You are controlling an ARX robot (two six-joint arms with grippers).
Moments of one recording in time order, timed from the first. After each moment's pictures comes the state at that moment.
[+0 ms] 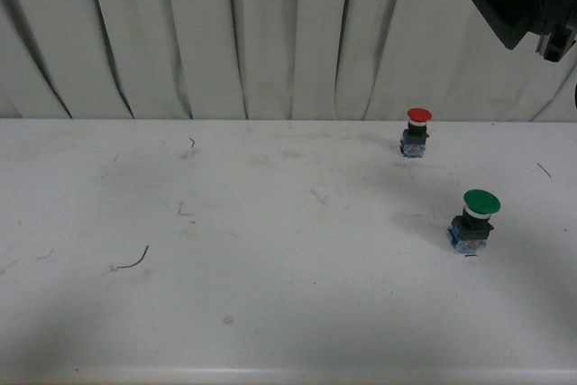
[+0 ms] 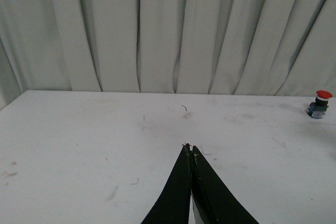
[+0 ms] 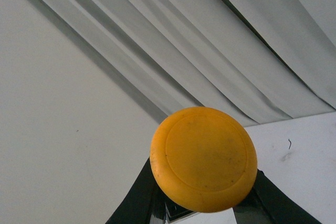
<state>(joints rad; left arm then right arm) 0.00 0.19 0.01 0.19 0.00 -0.01 0.20 1.74 0.74 1.28 -0.55 0.92</state>
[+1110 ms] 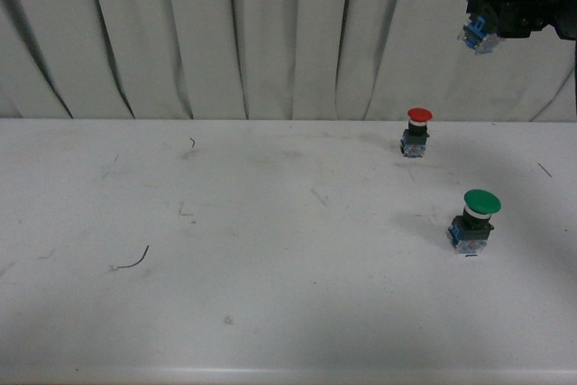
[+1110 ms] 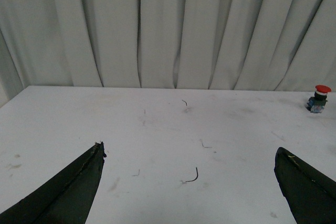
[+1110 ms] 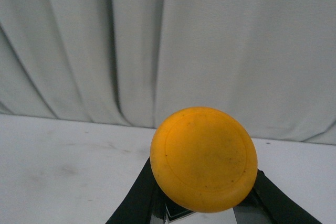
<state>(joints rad) 0.00 0.01 0.01 0.00 0.00 -0.01 0.10 1.88 1.08 0.68 -0.02 -0.08</state>
